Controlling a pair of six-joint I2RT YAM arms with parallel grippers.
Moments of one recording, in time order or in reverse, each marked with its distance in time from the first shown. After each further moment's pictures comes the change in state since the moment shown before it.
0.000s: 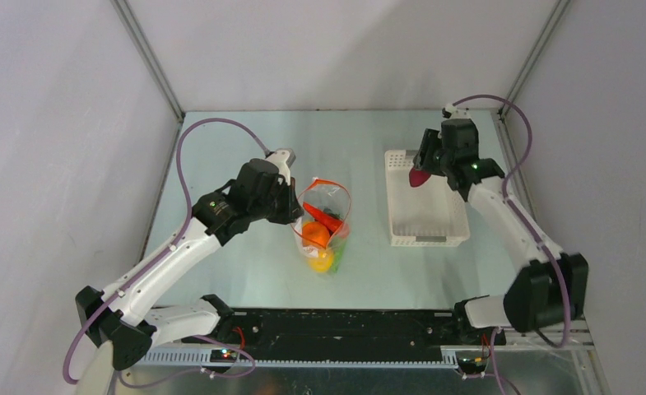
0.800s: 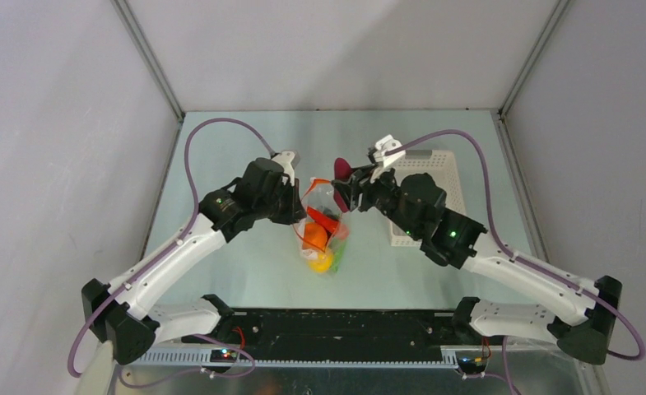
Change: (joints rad) left arm 0.000 0.039 0.000 0.003 0.024 0.000; right arm 0.762 -0.348 -0.154 0.442 0.151 -0.233
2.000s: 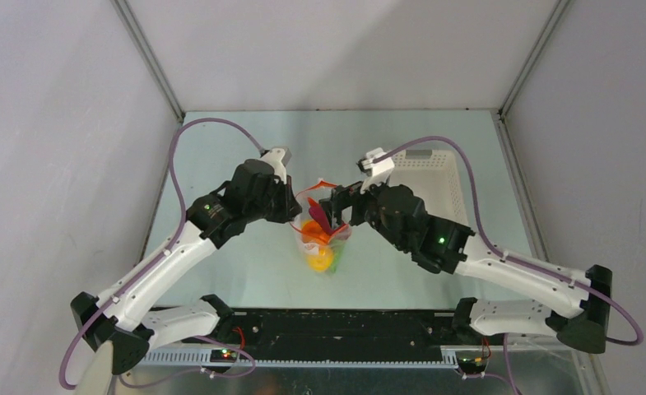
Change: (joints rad) left arm 0.000 -0.072 0.000 0.006 -0.042 -0.005; right arm 0.113 0.068 0.008 -0.106 0.146 0.169
